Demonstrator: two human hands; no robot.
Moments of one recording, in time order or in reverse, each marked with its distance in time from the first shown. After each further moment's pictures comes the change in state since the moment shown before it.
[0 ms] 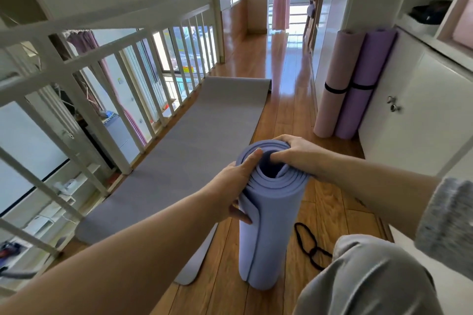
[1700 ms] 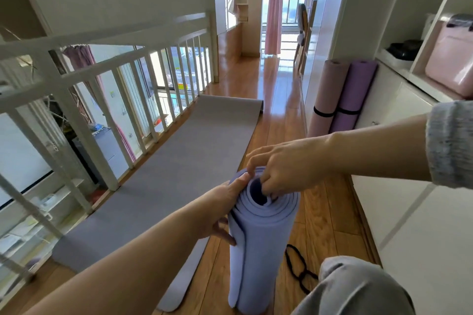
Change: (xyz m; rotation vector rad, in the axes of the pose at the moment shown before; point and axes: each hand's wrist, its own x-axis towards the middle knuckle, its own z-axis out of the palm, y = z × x) left_hand 0.008 0.000 -0.016 0.089 -0.091 -0.035; right_hand -0.027 -0.057 -0.032 -1.697 -0.377 -1.038
